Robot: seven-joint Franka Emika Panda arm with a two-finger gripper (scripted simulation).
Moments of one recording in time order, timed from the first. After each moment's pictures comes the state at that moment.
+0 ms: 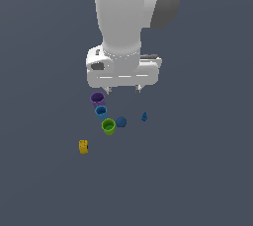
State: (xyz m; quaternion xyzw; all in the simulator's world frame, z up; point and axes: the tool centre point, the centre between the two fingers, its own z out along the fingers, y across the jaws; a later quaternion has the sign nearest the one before) arm 0.016 -0.009 0.294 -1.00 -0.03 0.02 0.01
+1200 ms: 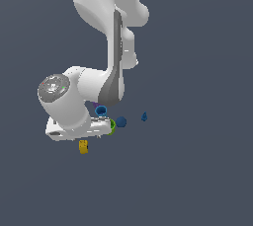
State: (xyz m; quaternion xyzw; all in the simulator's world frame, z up) arm 0.104 -0.156 0.120 -1.00 -0.07 0.00 0.00
